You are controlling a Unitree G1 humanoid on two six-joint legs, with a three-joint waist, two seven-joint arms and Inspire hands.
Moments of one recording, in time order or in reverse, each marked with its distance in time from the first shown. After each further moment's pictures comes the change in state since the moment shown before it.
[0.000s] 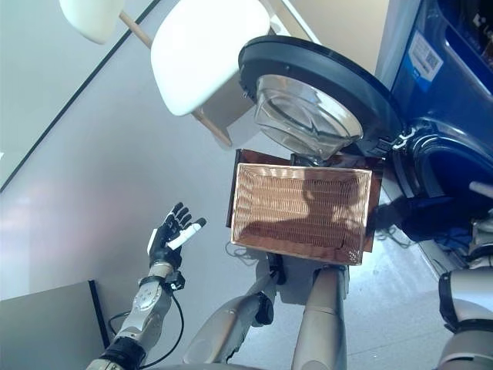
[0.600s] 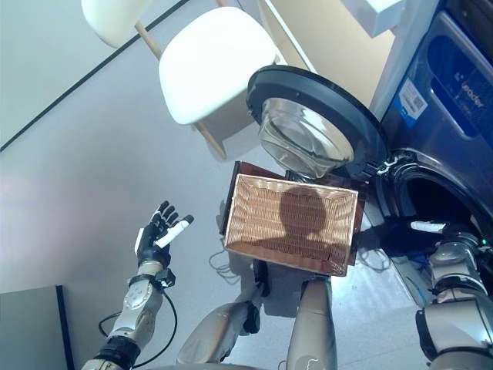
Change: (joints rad) left arm 0.004 0.004 0.118 0.001 0.044 0.007 0.012; right arm 0.292 0.122 0.024 -0.234 -0.194 0.011 0.032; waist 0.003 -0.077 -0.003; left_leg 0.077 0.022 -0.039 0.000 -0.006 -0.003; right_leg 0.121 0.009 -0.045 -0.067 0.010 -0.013
